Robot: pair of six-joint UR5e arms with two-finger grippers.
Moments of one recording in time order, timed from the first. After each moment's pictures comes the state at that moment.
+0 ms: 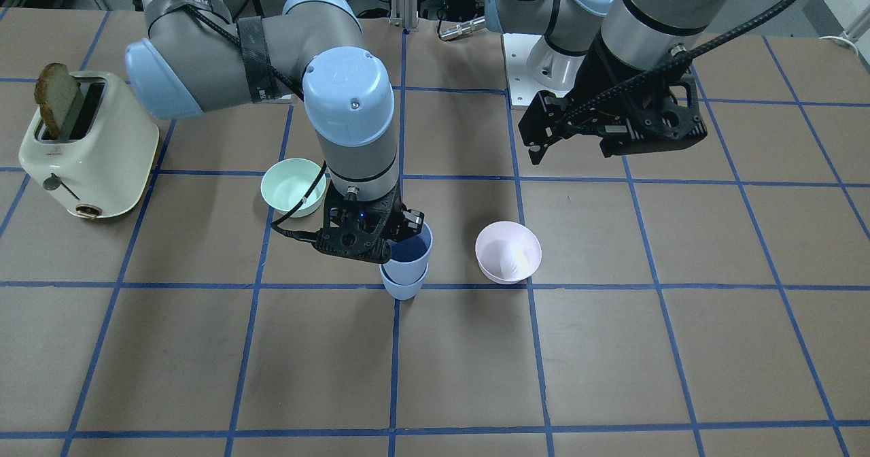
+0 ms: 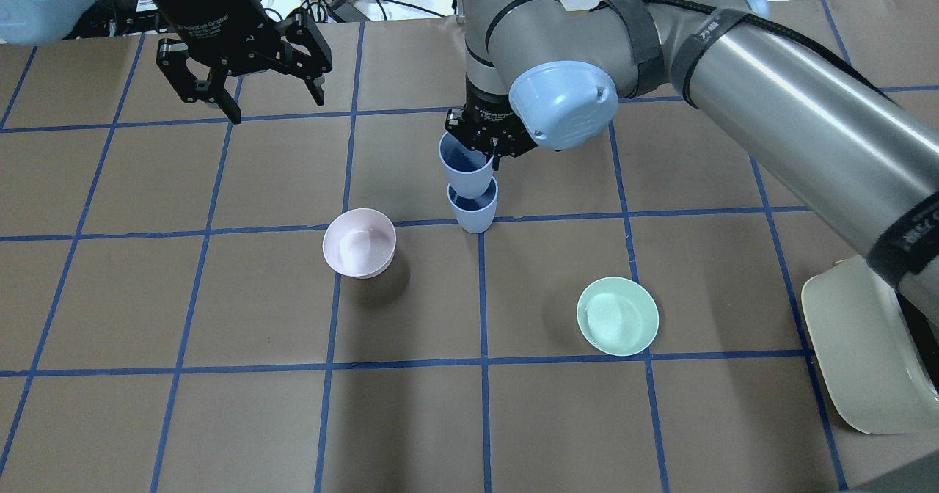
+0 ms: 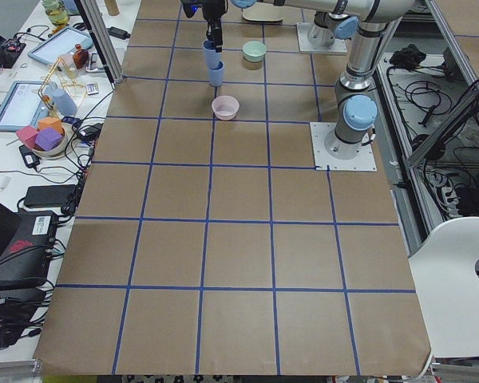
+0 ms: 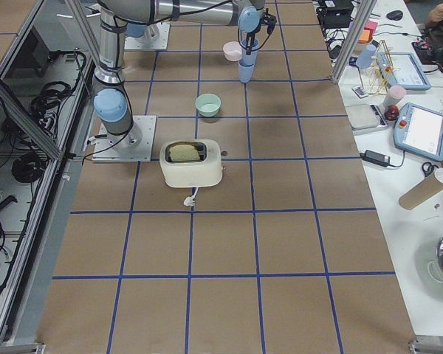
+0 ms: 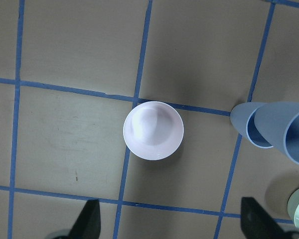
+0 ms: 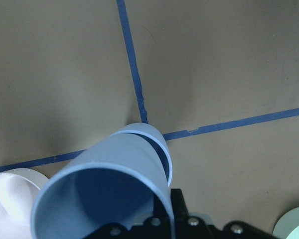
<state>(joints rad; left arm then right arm) -1.61 -1.69 -1.37 -1.69 1.52 -0.21 1.91 -1.18 1.47 -1.86 -1.52 0.53</state>
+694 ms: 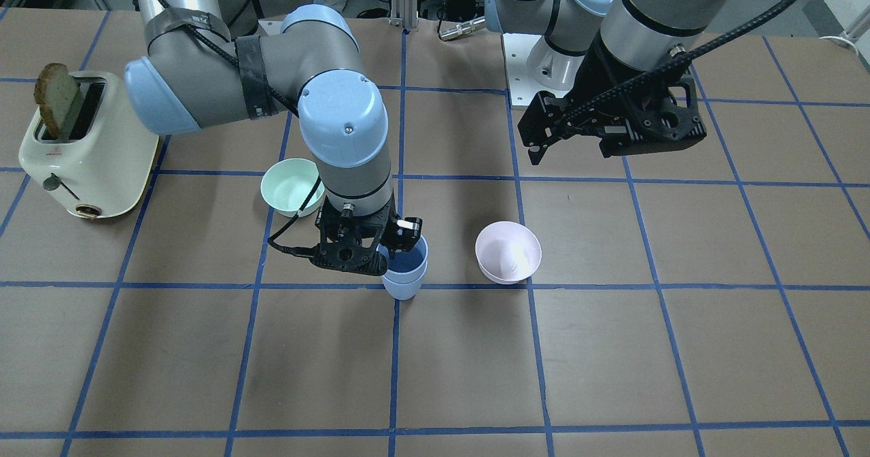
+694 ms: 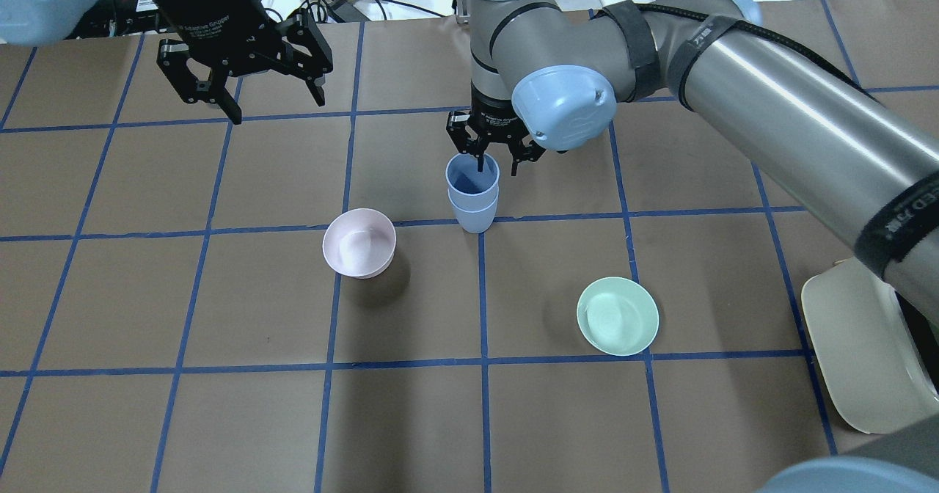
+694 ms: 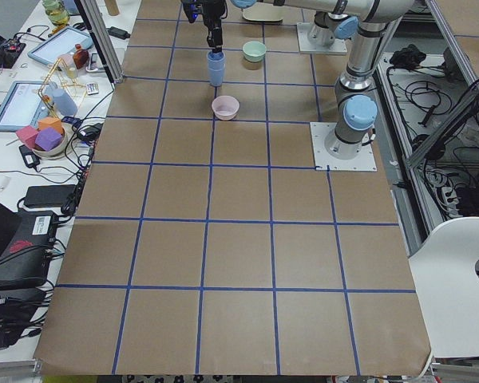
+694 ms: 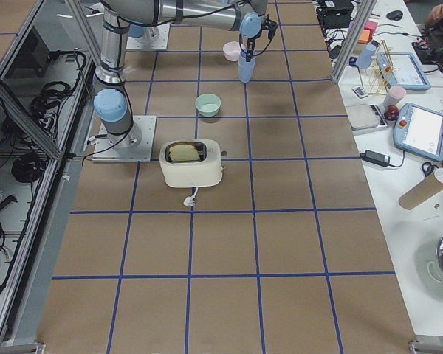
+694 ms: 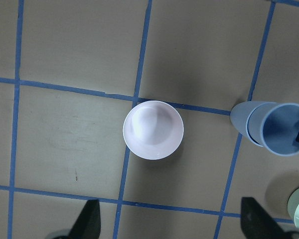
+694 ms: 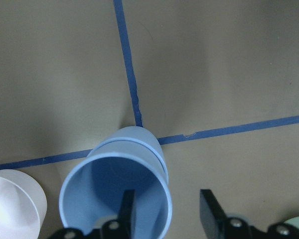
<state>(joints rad) -1.61 -1.69 -1.37 -1.69 1.52 -0.21 1.88 -1.17 1.46 -1.86 -1.52 0.45</state>
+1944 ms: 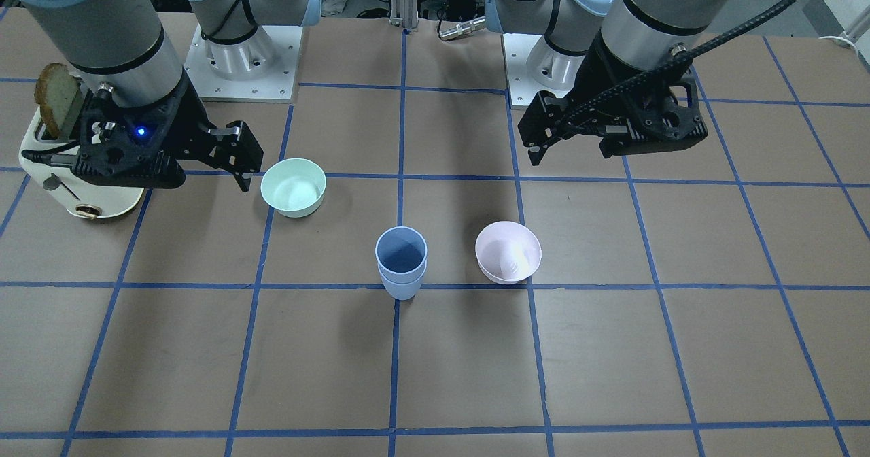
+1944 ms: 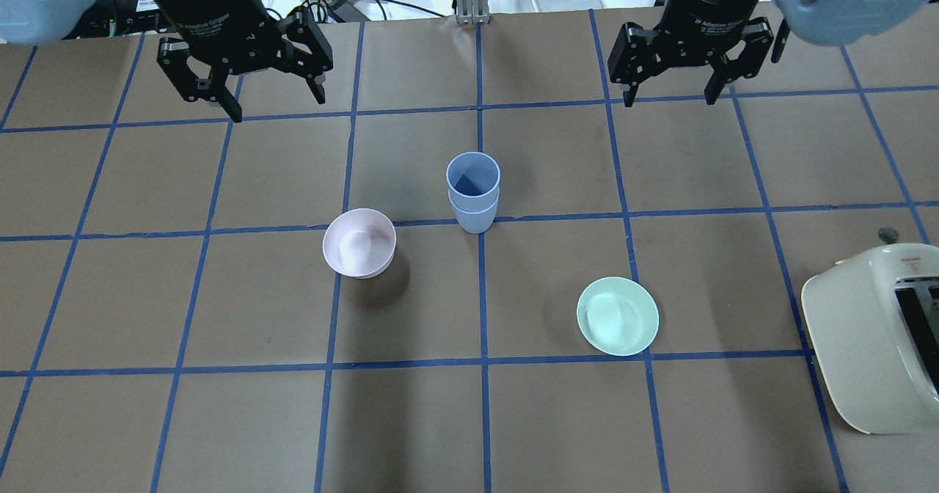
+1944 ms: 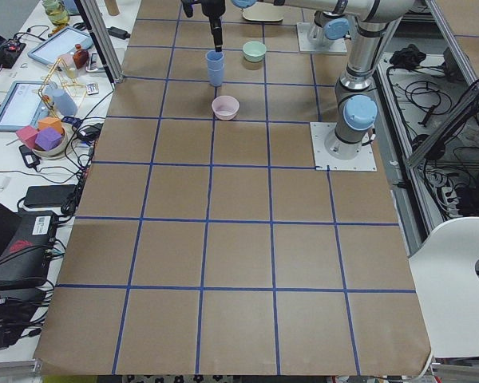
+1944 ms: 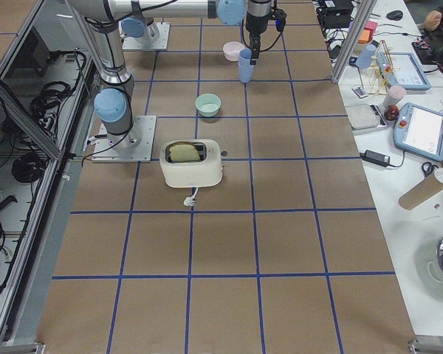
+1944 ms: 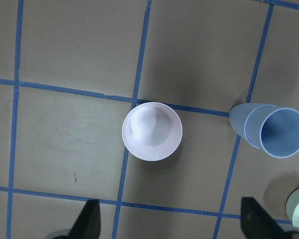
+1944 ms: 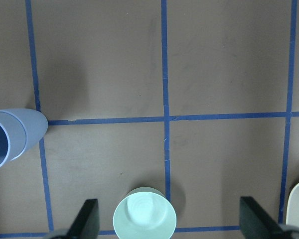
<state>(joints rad) -1.61 -1.69 -1.37 -1.69 1.52 -0.21 1.59 -1.44 1.46 -1.60 -1.57 0.04</state>
